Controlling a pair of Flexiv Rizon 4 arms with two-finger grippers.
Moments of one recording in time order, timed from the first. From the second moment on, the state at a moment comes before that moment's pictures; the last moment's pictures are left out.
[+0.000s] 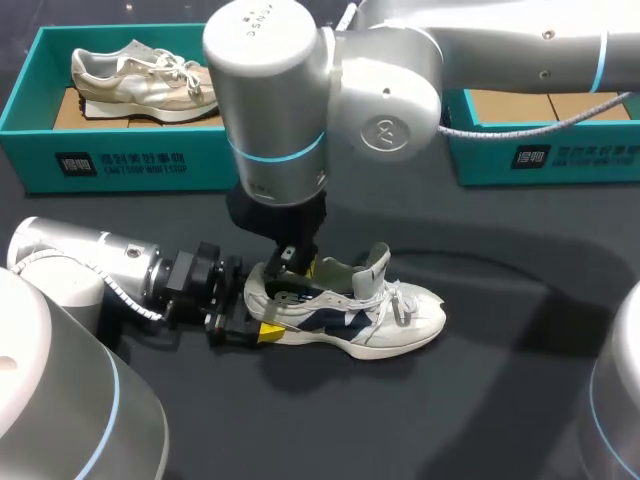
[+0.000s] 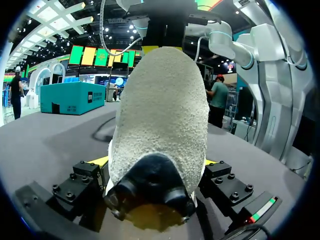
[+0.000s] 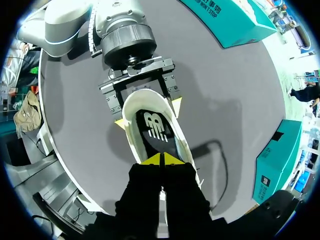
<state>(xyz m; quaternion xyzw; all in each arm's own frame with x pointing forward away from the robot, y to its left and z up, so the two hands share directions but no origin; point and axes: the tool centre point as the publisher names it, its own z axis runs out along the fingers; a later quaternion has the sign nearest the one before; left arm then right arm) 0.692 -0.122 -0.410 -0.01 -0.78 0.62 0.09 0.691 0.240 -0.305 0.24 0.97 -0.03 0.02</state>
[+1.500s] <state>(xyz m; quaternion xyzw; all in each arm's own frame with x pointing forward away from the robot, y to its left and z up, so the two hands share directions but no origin) 0.693 -0.122 -0.411 -0.01 -0.78 0.62 0.09 0.693 0.198 -0.375 0.21 0.98 0.00 0.04</state>
